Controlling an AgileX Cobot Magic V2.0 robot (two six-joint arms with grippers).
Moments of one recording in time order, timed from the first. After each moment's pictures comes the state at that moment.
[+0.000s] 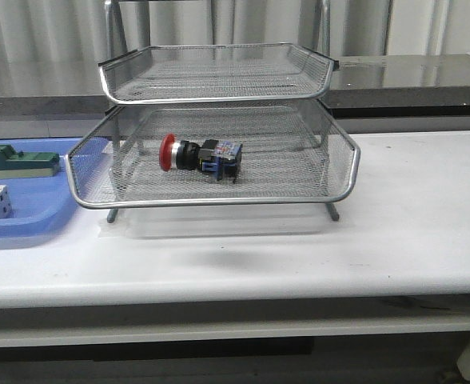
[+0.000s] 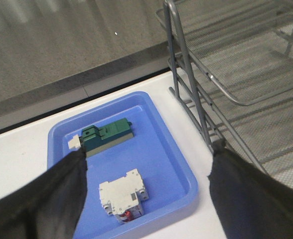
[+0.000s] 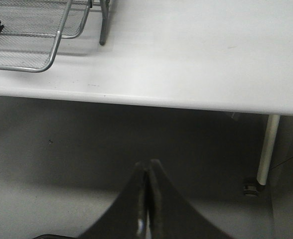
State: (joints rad) left arm -0.08 0.74 -0.67 -0.21 0.31 0.45; right arm 0.16 0.46 -0.76 -0.02 1.06 0.07
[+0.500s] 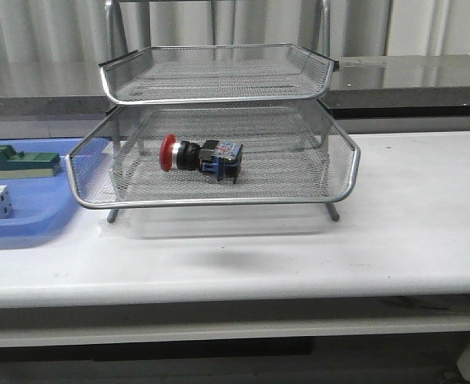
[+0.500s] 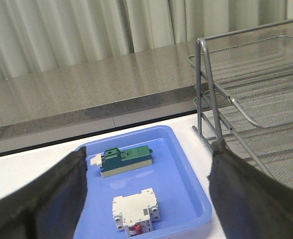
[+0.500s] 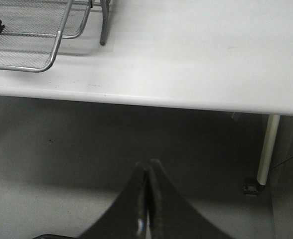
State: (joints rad) left arm -0.08 0.43 -0.34 -0.29 0.04 0.45; right arm 0.16 0.46 -0.76 -0.02 1.06 0.07
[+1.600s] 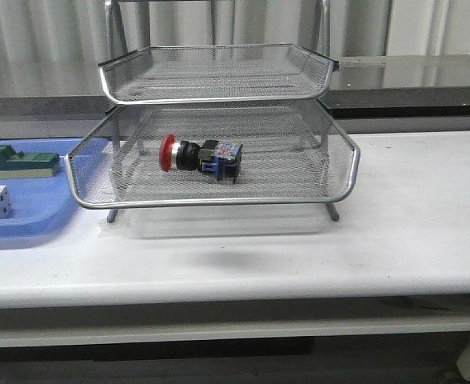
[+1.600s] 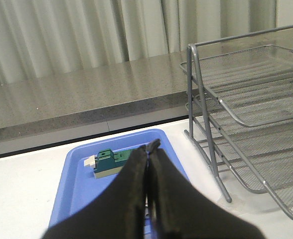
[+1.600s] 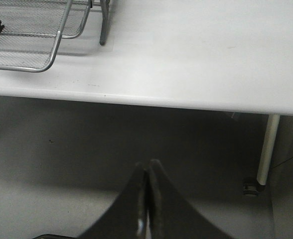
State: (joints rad) left arm -0.08 0.31 -0.30 -0.31 0.10 0.45; right arm 0.16 0.46 -0.76 -0.02 1.06 0.07
